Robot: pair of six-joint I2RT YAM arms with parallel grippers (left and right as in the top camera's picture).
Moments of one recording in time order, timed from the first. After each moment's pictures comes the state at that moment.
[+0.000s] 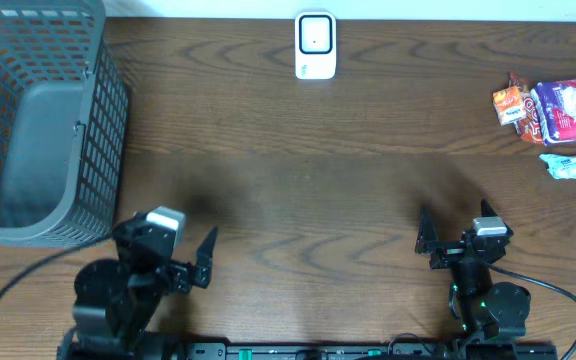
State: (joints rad) left arm -0.11 0.28 0.56 -0.70 0.20 0.08; right arm 0.01 0.01 0.01 -0.07 -0.09 0.01
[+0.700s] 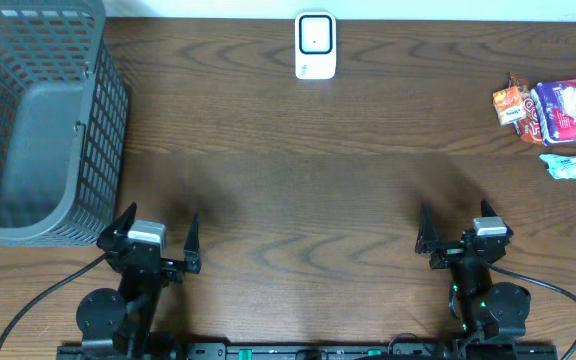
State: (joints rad) left arm 0.03 0.04 0.28 -0.35 0.21 0.08; right arm 0.01 0.01 0.01 -0.07 -0.09 0.01
